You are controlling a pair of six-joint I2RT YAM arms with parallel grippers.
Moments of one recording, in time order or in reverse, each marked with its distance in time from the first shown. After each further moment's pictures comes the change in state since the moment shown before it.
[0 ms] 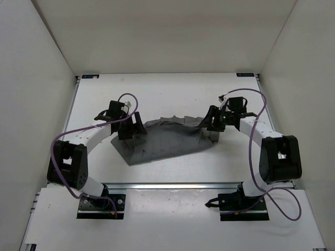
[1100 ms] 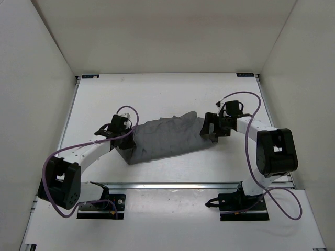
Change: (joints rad) left arm -0.104 -0.179 -0.197 0.028 -0.225 -0.042; right arm 0.002 0.112 0.005 -0.033 0.176 -0.198
